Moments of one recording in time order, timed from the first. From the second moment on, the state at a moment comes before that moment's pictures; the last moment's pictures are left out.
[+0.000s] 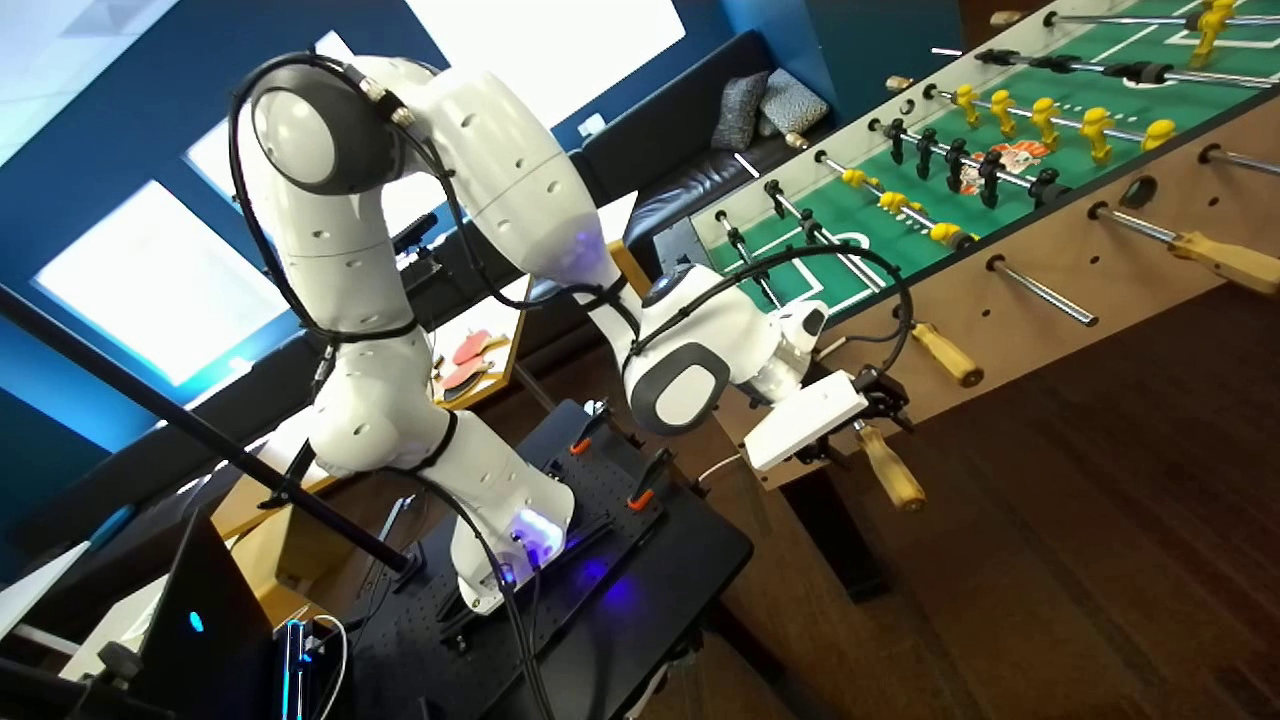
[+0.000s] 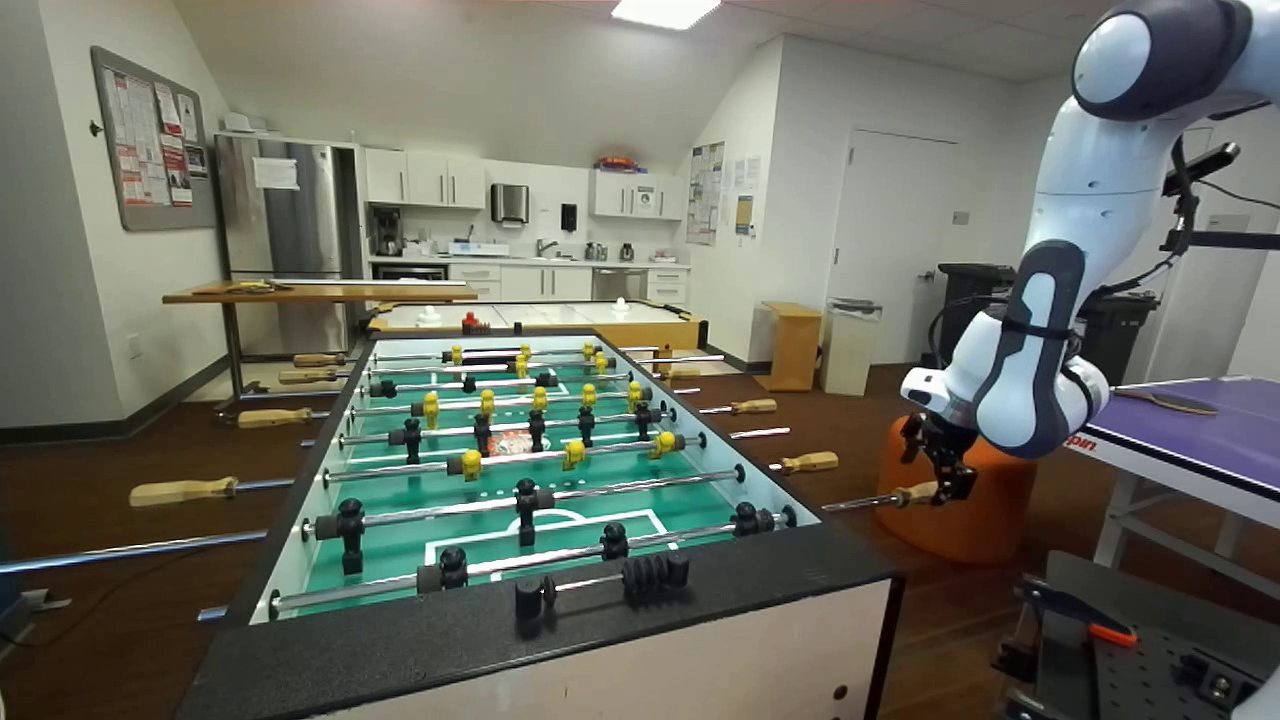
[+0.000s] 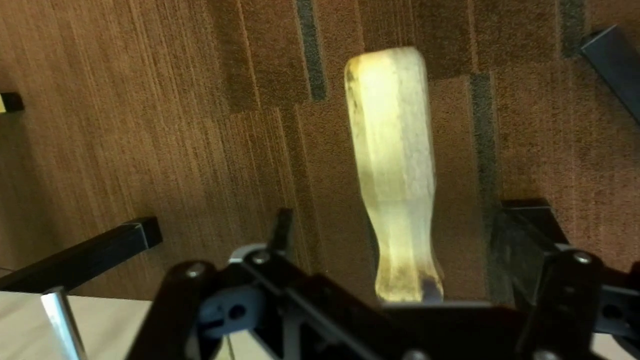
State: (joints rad) arm -0.46 0.56 -0.37 -2.52 -0.40 3.46 -1.18
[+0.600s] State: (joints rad) arm -0.48 0.60 -0.39 -2.50 -0.42 3.46 -1.18
